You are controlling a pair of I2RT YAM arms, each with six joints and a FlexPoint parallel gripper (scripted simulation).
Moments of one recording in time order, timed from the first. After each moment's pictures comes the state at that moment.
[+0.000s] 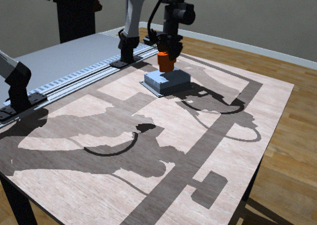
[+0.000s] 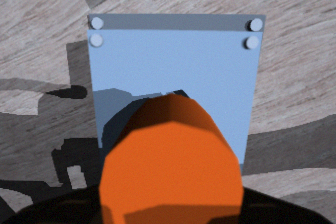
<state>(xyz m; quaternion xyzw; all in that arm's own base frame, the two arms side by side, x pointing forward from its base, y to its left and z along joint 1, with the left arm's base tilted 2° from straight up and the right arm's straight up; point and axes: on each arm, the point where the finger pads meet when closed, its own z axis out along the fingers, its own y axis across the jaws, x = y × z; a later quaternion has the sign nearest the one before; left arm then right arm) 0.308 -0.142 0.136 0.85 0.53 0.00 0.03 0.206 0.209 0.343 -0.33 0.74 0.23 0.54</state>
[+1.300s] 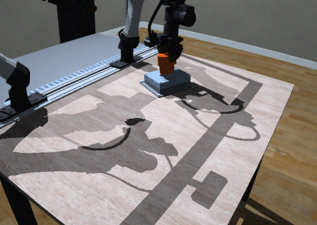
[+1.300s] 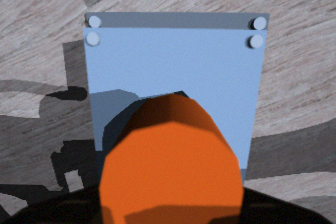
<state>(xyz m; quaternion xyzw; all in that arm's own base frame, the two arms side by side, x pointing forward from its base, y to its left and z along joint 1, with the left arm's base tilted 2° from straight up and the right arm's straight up) 0.309 -0.141 0.130 0.85 0.53 -0.01 0.04 0.167 0.220 0.334 -0.37 0.73 0.25 0.51</state>
